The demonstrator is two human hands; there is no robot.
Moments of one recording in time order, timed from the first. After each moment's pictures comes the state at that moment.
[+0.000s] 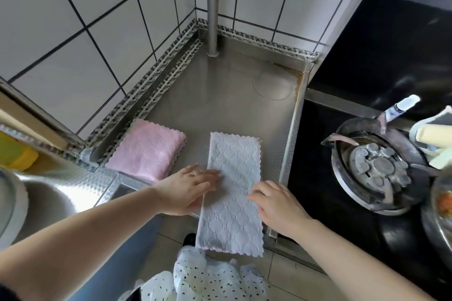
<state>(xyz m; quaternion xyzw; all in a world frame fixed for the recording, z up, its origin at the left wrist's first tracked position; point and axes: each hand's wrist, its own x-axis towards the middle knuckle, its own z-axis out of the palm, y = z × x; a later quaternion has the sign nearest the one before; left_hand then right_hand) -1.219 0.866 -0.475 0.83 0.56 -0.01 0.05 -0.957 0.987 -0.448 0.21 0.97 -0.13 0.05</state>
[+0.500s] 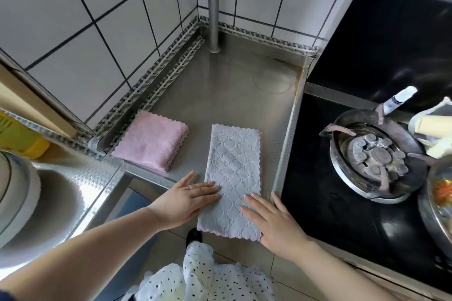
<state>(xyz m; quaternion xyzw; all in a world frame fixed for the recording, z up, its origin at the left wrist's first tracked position) -1.184 0.813 -0.486 0.81 0.59 0.05 0.06 -0.910 0.932 -0.479 0.15 0.98 -0.10 0.12</state>
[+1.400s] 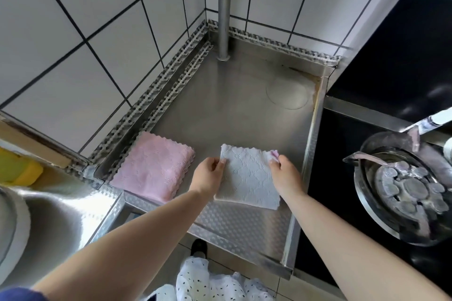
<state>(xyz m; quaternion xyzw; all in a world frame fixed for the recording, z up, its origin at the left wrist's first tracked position) -1.190 0.946 -0.459 0.22 0.83 0.38 0.35 -1.040 1.056 -0.454 0.58 0.68 -0.43 -0.10</state>
